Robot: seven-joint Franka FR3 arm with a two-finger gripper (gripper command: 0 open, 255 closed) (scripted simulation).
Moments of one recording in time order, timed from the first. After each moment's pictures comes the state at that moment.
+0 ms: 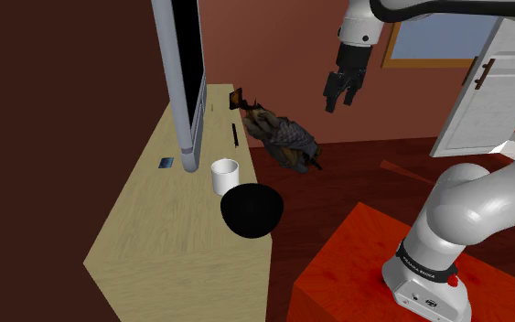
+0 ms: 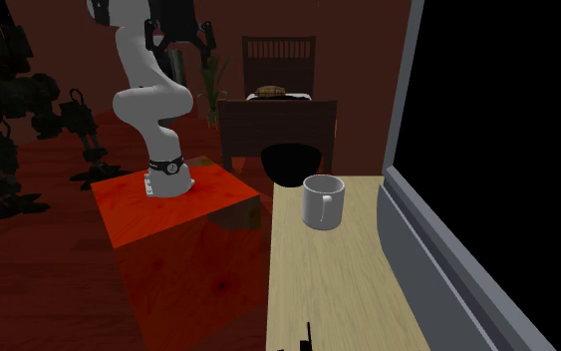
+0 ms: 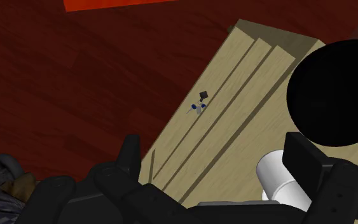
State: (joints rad) arm -0.01 -0.74 0.01 -2.26 0.00 1.59 0.09
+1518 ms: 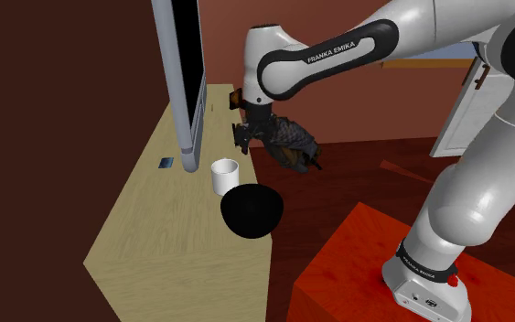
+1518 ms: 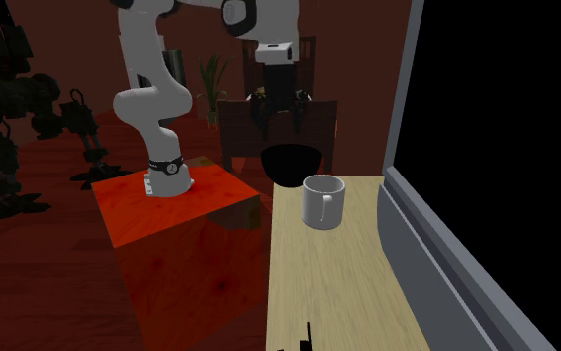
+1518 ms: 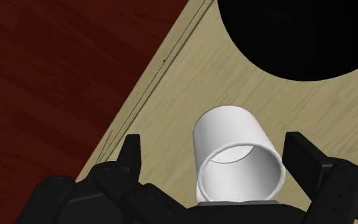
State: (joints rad) arm 0.04 -0.12 0.24 -2.10 -0.02 2.05 0.36
